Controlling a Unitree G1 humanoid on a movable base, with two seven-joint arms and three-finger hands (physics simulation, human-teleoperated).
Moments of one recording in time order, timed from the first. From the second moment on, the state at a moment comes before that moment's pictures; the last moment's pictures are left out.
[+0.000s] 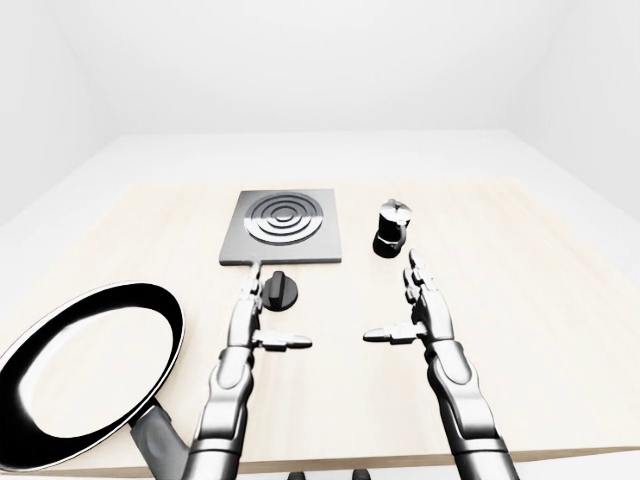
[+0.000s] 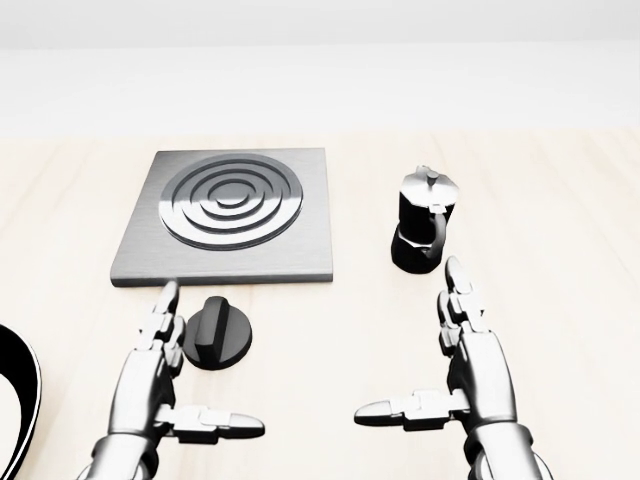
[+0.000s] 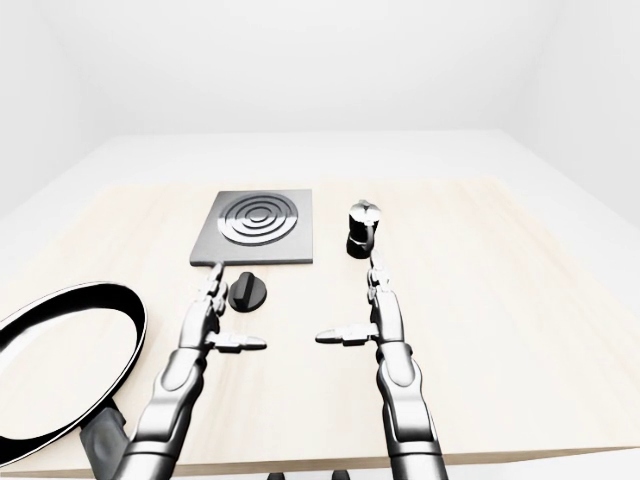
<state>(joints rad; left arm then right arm) -0.06 0.02 0.02 0.21 0.04 -0.02 -0.05 -0.01 -0.02 -0.03 0.06 -0.01 -0.01 0.05</state>
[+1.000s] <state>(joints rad) -0.05 0.00 -0.03 0.26 0.07 -0.03 -0.06 -0.01 -0.02 -0.03 0.06 -0.01 -0.01 0.05</state>
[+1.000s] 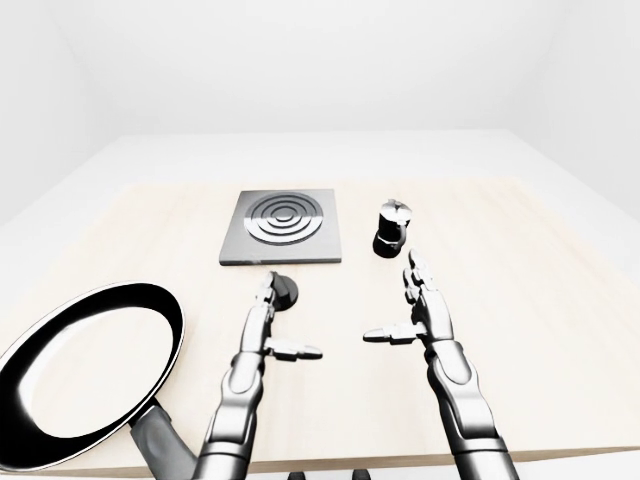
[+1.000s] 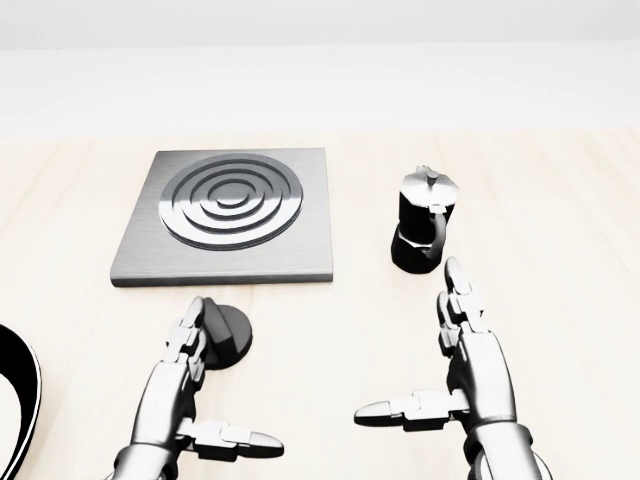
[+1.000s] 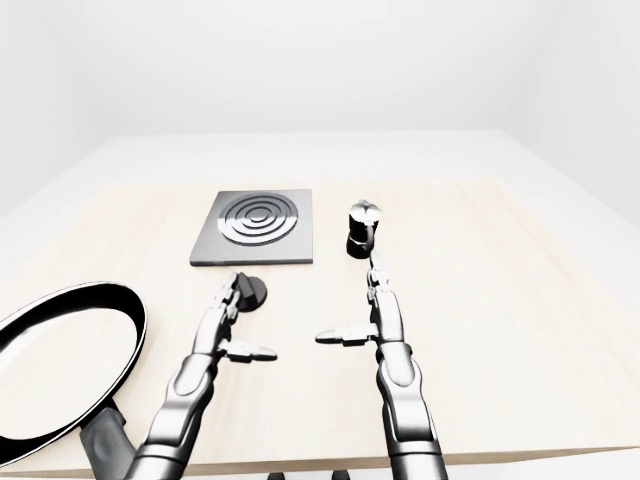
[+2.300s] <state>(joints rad) 0.12 0.00 -0.16 -0.43 0.13 0.09 -0.07 -0.01 -0.02 -0.03 0.07 -0.01 -0.01 0.05</state>
